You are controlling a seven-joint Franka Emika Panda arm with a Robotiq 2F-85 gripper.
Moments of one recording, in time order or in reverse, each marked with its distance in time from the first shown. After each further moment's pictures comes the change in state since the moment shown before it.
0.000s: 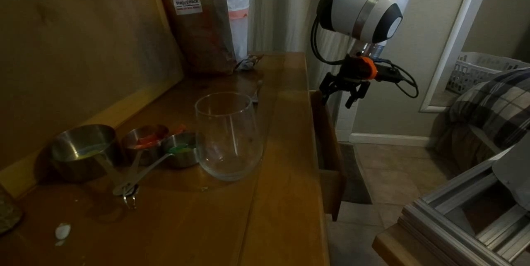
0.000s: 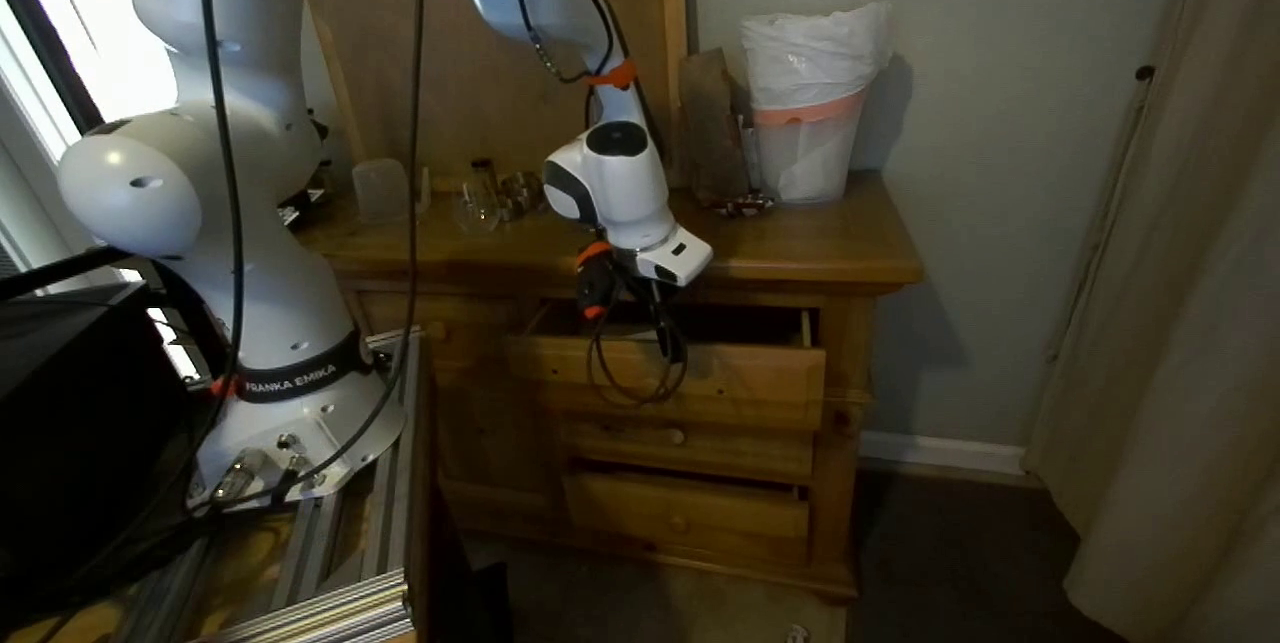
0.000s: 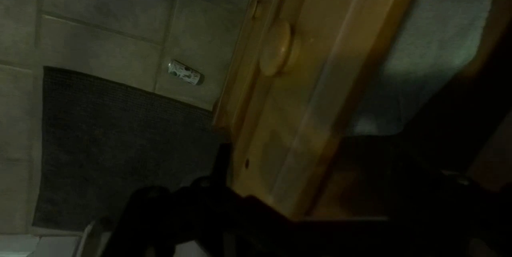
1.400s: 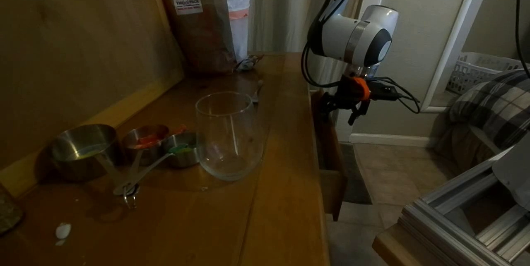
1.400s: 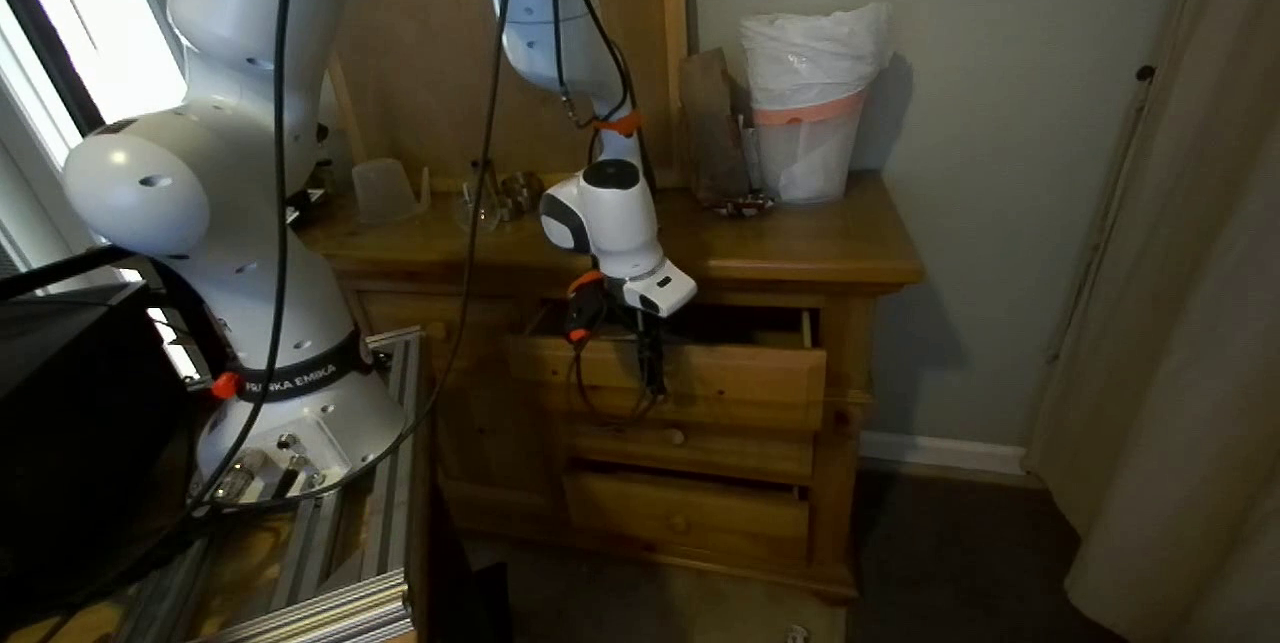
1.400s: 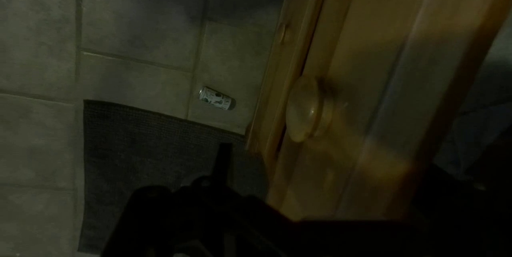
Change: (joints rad) arm 0.045 0.182 0.004 0.050 0.000 0.152 0.086
